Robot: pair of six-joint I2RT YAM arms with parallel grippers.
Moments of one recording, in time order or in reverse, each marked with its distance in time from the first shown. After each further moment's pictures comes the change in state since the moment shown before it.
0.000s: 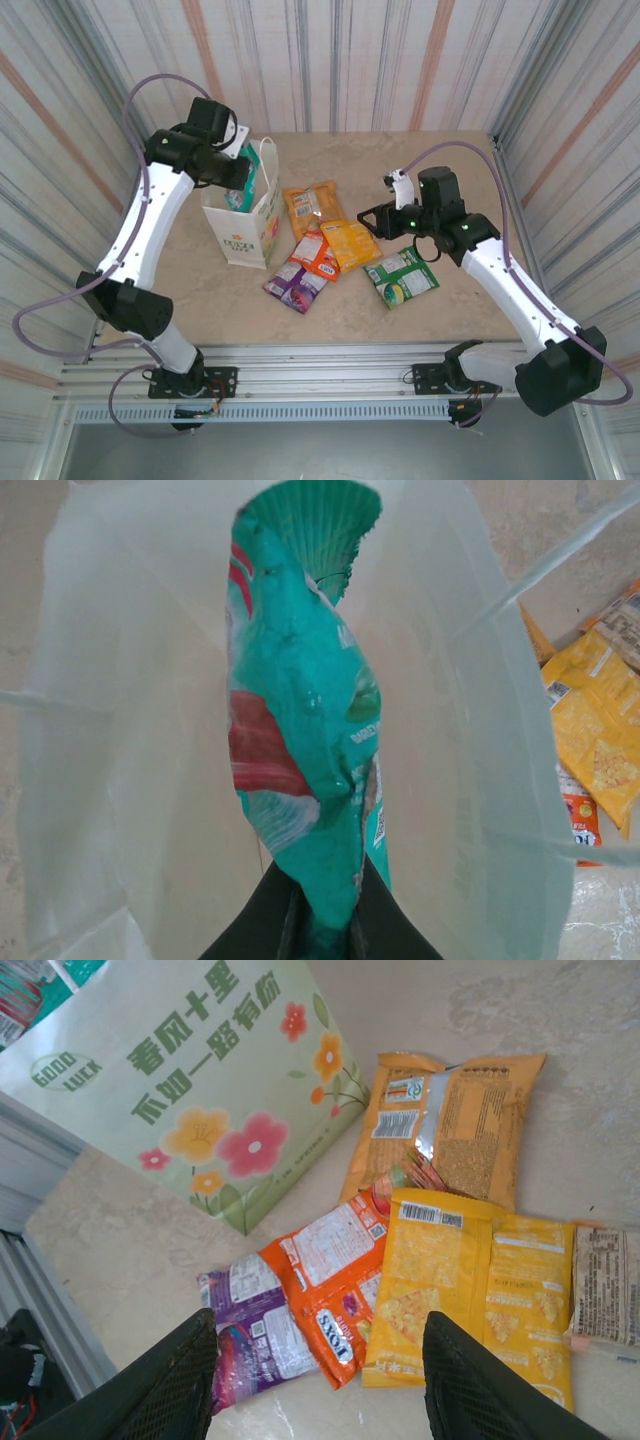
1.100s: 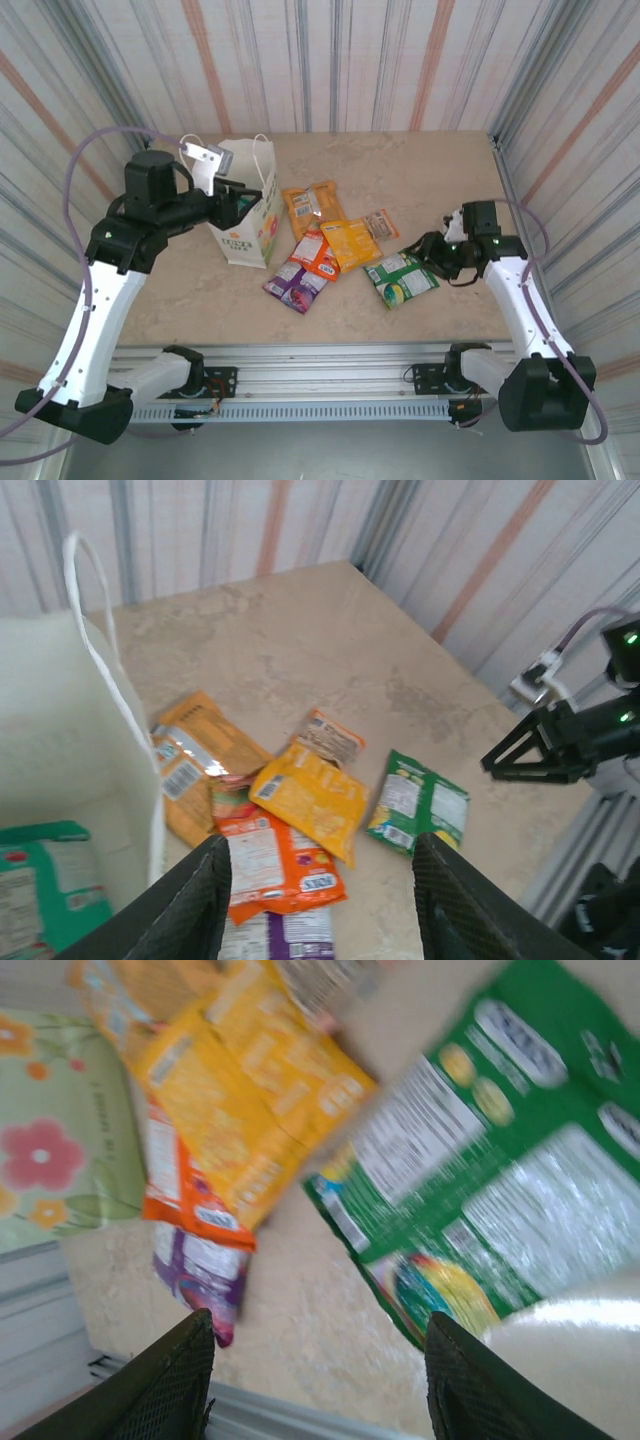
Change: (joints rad) left arm 0.003 -0.590 -0.531 0.460 0.503 -0.106; right arm -0.377 -0.120 -0.240 -0.362 -0.087 0.398
